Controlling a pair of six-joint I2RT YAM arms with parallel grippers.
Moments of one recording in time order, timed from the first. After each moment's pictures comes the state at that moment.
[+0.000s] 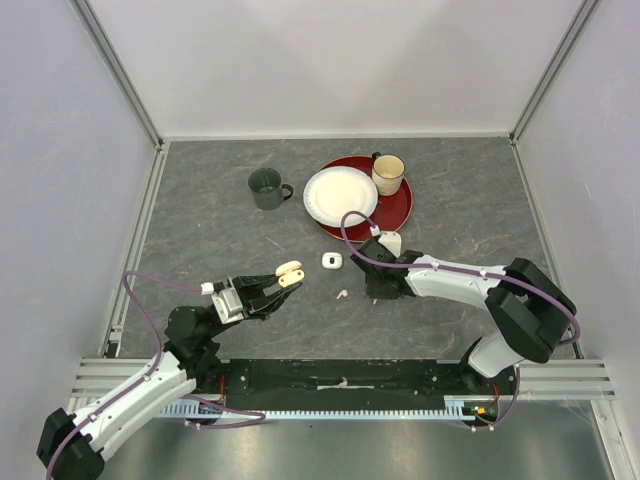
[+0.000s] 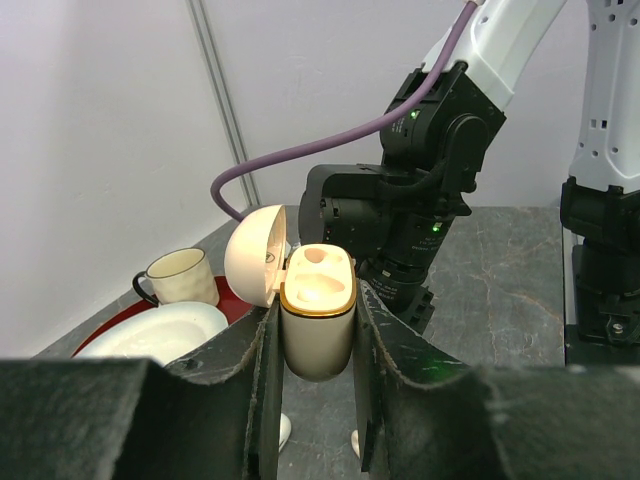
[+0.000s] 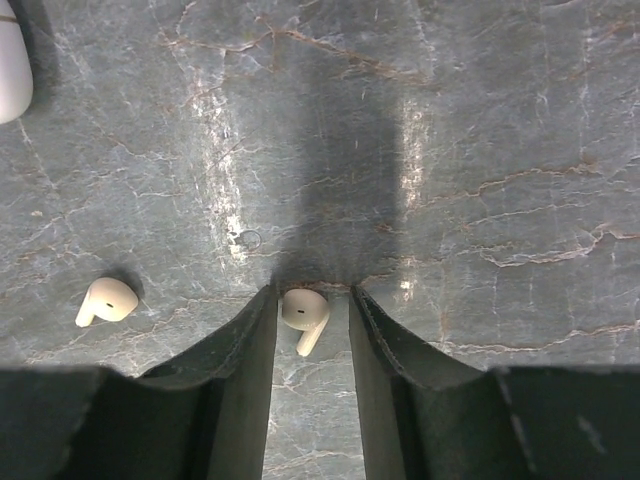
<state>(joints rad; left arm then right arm) -0.72 0.39 0.05 0.79 0.42 0.04 0.84 1.55 0.81 -0.46 0.32 0.84</state>
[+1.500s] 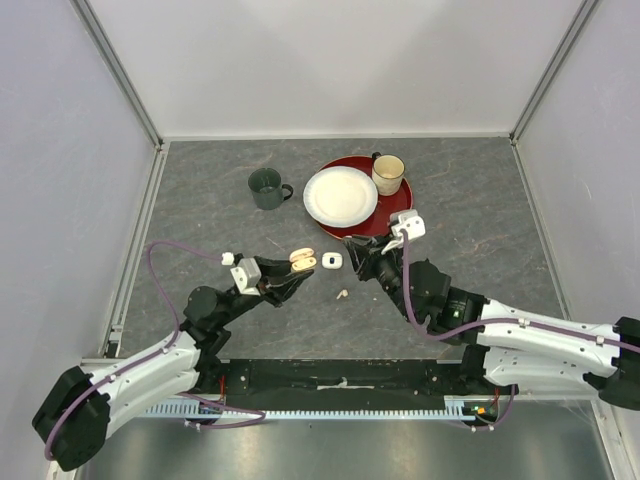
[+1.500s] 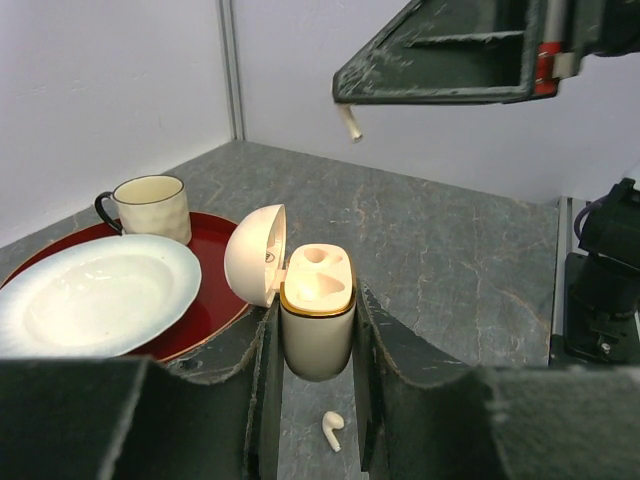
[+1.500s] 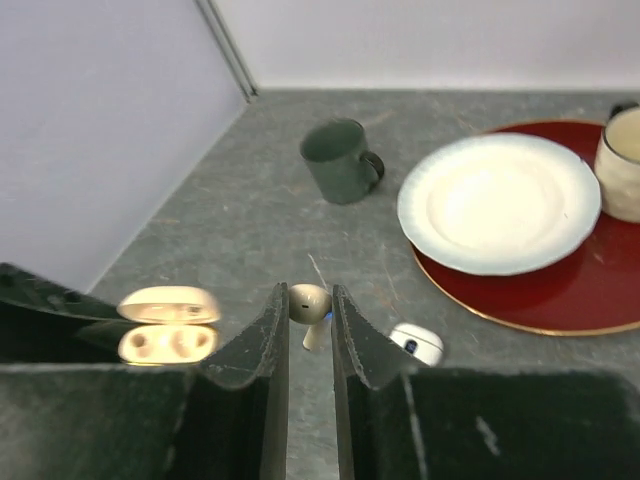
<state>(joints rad) -0.72 0.73 0.11 0.95 0.34 -0.10 1.16 0.96 0.72 0.20 0.67 0.37</state>
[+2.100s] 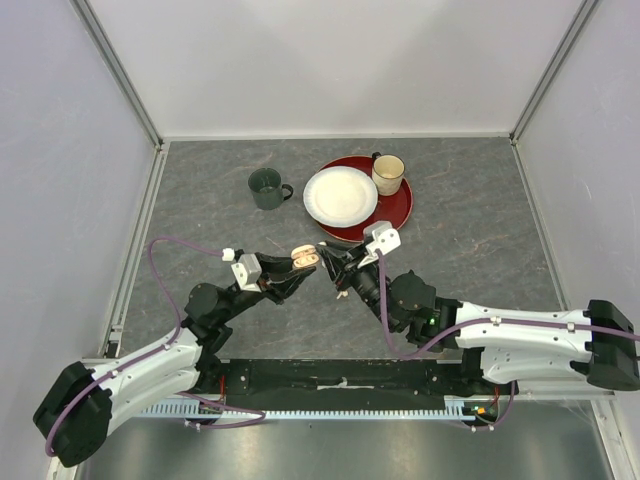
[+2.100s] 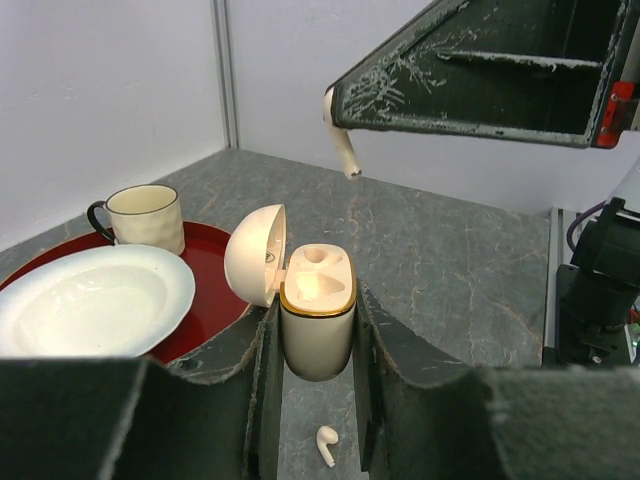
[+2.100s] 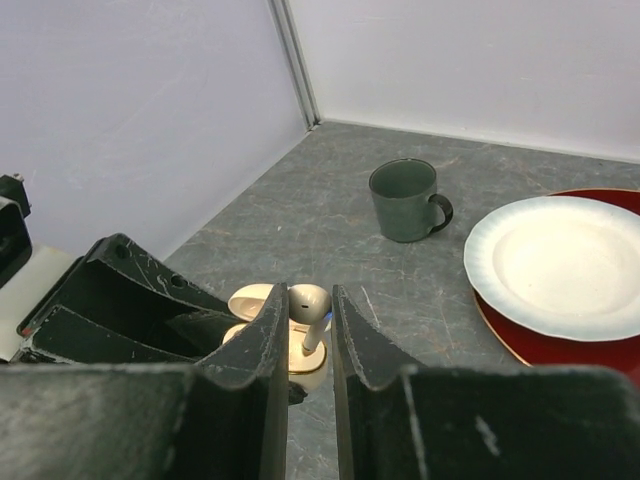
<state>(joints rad) -0.72 0.78 0.15 0.98 0.35 -0.13 1.31 1.09 0.72 0.54 0.68 0.16</state>
